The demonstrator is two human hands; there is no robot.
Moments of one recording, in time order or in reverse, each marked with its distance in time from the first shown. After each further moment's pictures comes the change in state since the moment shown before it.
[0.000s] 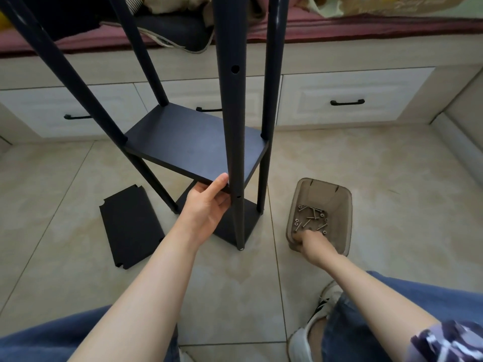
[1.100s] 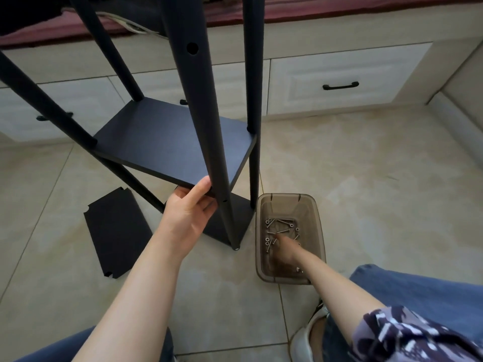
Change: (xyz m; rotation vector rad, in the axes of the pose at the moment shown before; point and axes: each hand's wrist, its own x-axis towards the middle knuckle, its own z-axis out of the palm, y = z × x) left_hand -0.002 0.003 0.004 0.065 0.063 0.005; right_hand 0.052 -0.017 0.059 0.343 -0.203 0.102
